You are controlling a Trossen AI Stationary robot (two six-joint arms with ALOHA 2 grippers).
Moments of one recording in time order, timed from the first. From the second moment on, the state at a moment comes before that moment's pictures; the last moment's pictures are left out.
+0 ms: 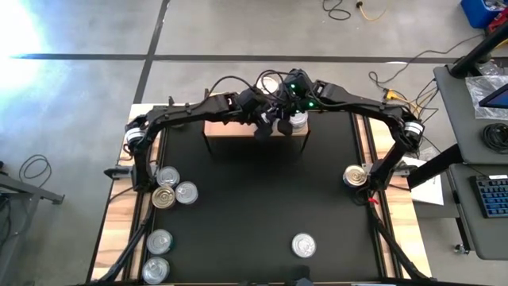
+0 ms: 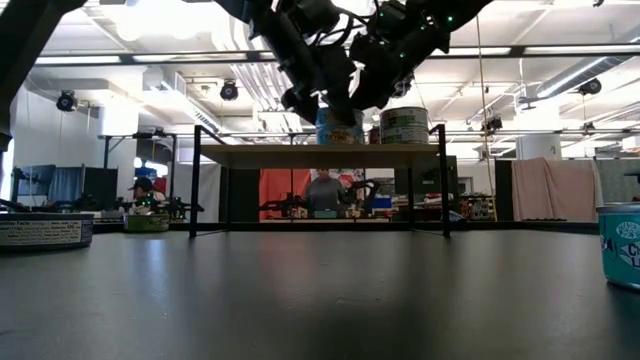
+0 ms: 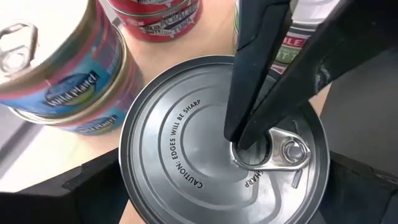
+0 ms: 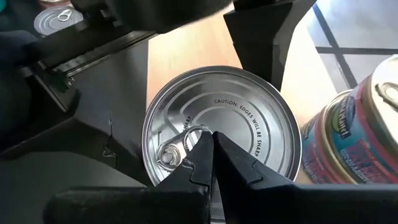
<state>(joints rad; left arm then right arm) 0.36 1.89 1.72 -0.65 -0.18 -0.03 -0.58 1.79 1.45 -0.54 -0.31 -0.40</state>
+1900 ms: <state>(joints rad) 0.11 1.79 2.12 -1.15 -0.35 0.02 -0.60 1.65 1.43 -0.41 -0.21 -0.26</state>
